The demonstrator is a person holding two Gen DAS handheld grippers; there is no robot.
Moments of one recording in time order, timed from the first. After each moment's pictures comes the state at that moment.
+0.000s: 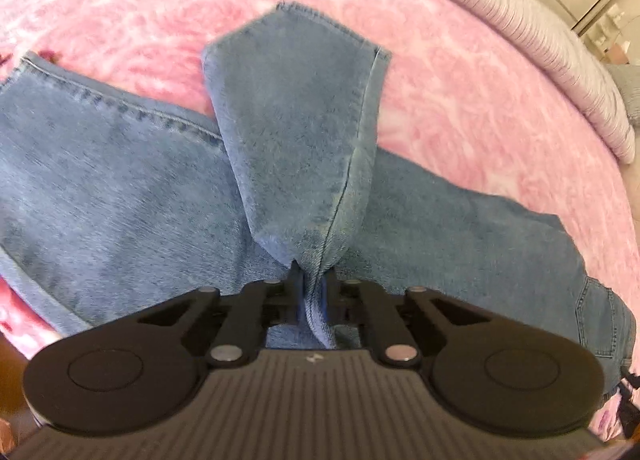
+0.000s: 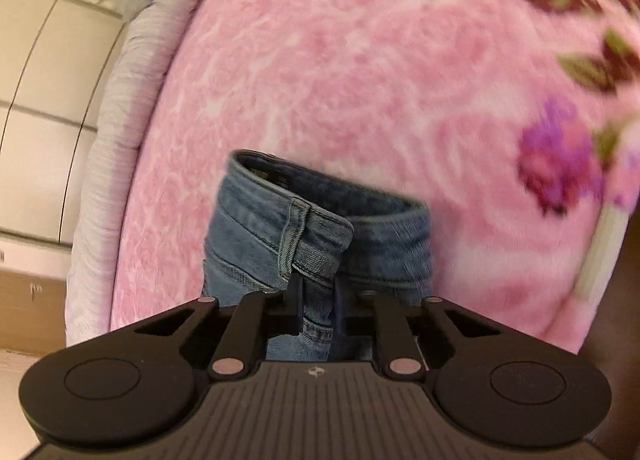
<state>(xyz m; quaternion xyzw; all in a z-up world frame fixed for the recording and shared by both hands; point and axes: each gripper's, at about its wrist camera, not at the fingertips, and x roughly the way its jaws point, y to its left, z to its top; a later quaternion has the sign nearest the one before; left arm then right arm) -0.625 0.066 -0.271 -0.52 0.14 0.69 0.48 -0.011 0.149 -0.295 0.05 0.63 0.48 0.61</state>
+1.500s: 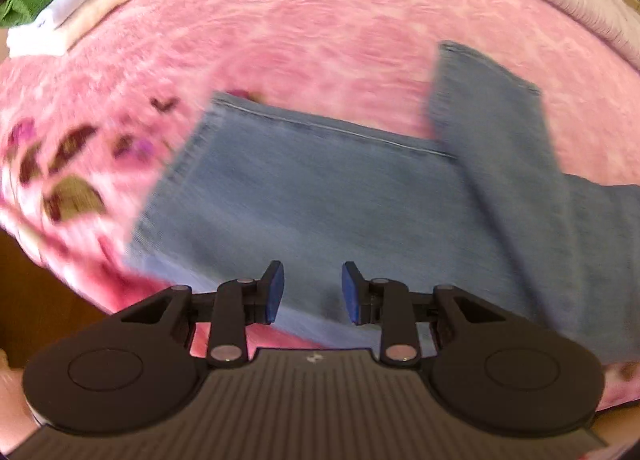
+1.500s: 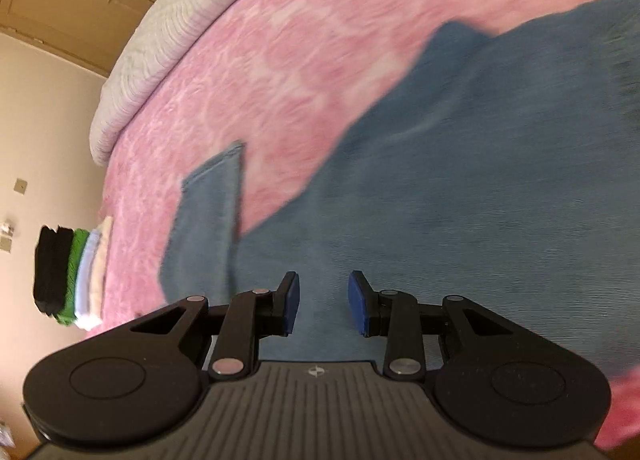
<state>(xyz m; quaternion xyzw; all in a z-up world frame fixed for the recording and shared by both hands) -0.807 -0.007 -0.266 -0.47 0.27 0.72 0.43 -0.384 0.167 -0.279 -0.20 0.59 0.67 0.39</state>
